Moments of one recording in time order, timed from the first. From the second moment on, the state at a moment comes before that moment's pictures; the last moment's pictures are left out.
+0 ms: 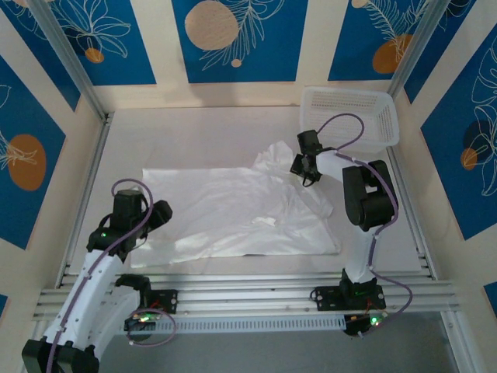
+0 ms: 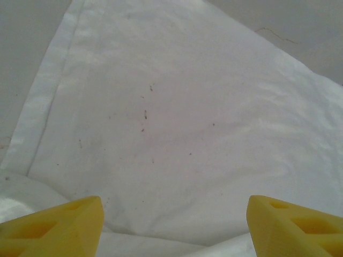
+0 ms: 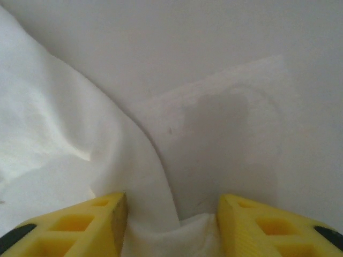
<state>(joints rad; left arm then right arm) -0.17 0.71 0.59 -0.71 0.01 -0.62 0.24 1.97 1.26 -0.40 0.10 0.61</state>
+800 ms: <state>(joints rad) -0.17 0.71 0.58 -0.71 0.01 -0.62 0.28 2.02 1.31 -0.41 0.23 0.57</state>
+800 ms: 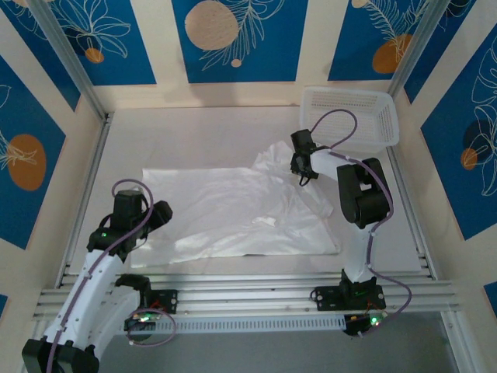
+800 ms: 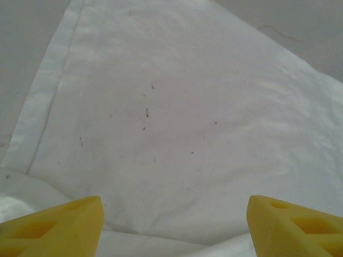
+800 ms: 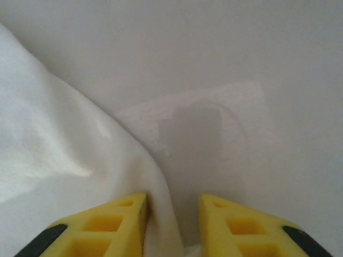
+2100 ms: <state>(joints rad) 0.11 2.04 1.48 -0.62 -0.03 -0.54 0.25 1.88 1.23 -0.34 0.08 0.49</state>
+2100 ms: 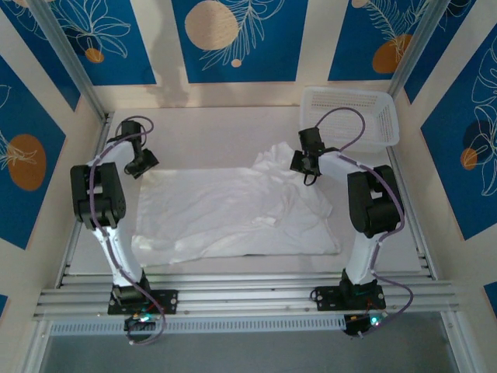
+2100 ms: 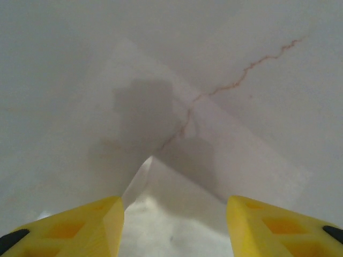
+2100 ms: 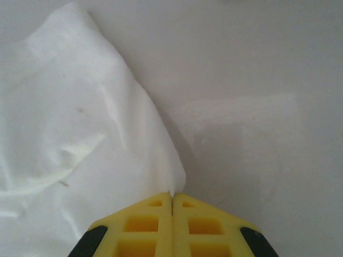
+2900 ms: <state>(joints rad) 0.17 2.05 1.50 -0.66 0.05 -0.52 0.19 1.85 1.17 -0.36 0.08 0.51</state>
